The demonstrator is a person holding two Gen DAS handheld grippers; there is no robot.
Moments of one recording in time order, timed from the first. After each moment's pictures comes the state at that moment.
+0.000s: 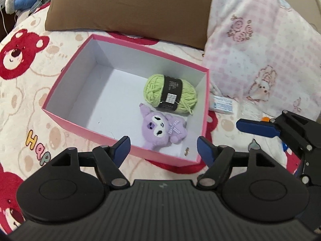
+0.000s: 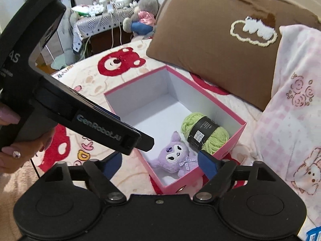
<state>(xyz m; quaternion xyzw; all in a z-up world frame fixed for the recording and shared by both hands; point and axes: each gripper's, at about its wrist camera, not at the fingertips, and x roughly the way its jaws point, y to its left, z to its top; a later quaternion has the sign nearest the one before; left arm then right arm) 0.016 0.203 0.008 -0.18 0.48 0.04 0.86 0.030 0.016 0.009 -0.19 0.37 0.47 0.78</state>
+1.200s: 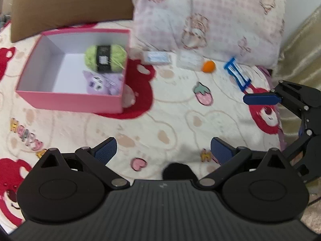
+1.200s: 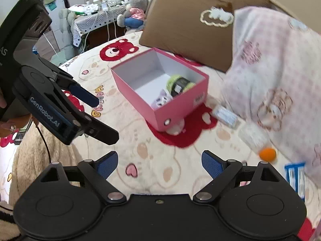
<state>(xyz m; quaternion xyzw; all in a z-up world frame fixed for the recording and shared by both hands) -0.063 0.071 0.053 -0.11 0.53 -0.07 0.84 -0.043 -0.142 0.047 -0.18 0.41 0.44 0.78</state>
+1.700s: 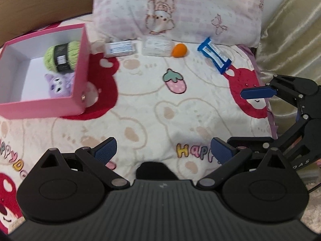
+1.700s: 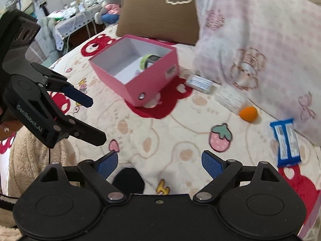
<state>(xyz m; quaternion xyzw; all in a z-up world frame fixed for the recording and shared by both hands) -0.037 -0.002 0.033 -0.08 0.54 -0.13 0.83 -0.021 -0.222 0.025 -0.13 0.45 0.40 0.79</state>
